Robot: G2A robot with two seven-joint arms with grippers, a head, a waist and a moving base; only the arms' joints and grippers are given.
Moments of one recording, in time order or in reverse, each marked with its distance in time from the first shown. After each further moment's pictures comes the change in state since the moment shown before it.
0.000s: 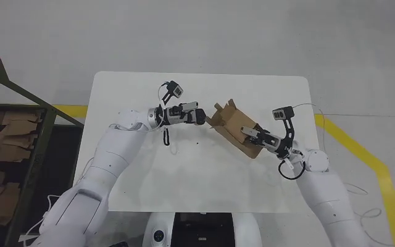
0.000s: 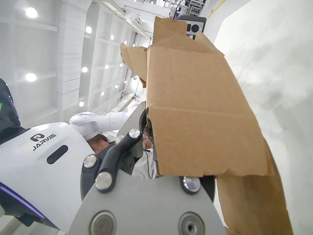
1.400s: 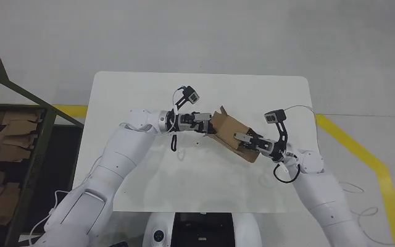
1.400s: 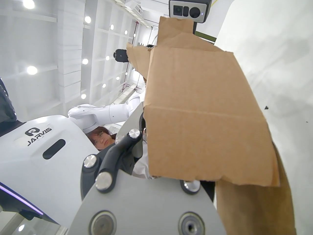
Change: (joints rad) left arm -0.004 -0.026 0.059 -0.065 -0.014 0.041 -0.071; right arm -0.002 0.009 -0.055 -0.021 -0.001 -0.005 -0.006
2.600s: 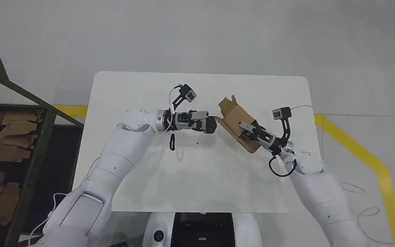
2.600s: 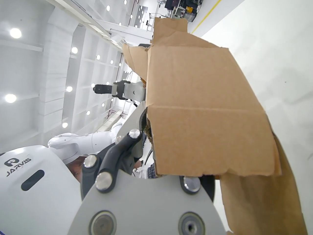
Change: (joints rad) left arm 0.018 0.009 -0.043 -0.025 0.007 -0.007 0.011; right arm 0.008 -0.006 -0.009 0.052 -0.144 -0.010 -0.246
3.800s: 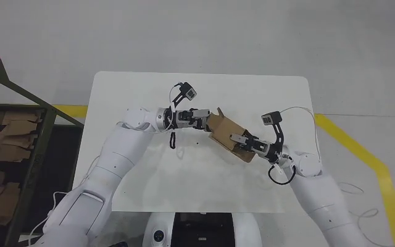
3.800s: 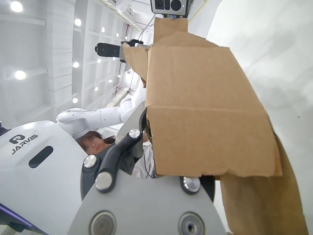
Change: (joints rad) left arm -0.009 -0.001 0.001 -0.005 0.018 0.010 0.018; right arm -0.032 0.014 -0.009 -0.099 0.053 0.034 0.150
